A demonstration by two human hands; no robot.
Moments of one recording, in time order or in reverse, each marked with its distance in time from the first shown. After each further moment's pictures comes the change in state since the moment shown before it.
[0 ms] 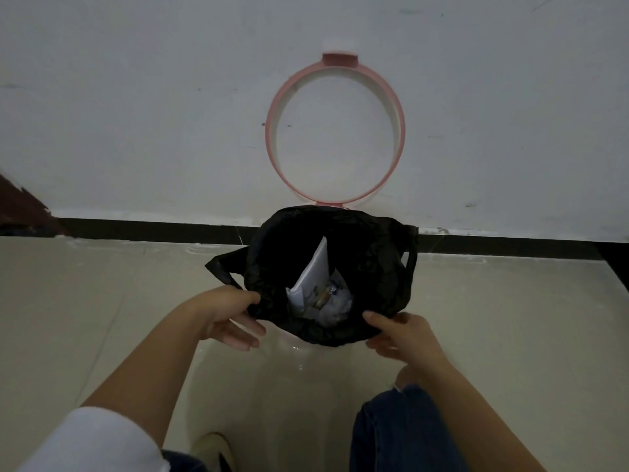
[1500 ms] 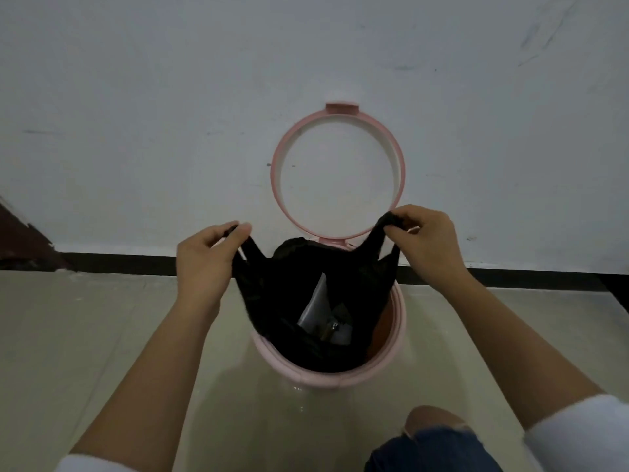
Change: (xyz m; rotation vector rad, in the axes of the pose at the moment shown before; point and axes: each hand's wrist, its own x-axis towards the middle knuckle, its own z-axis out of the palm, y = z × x) left_hand -0.028 0.065 -0.028 -0.615 0.642 0.804; right_hand 0.033 -0.159 -0.005 -0.459 0.195 -0.963
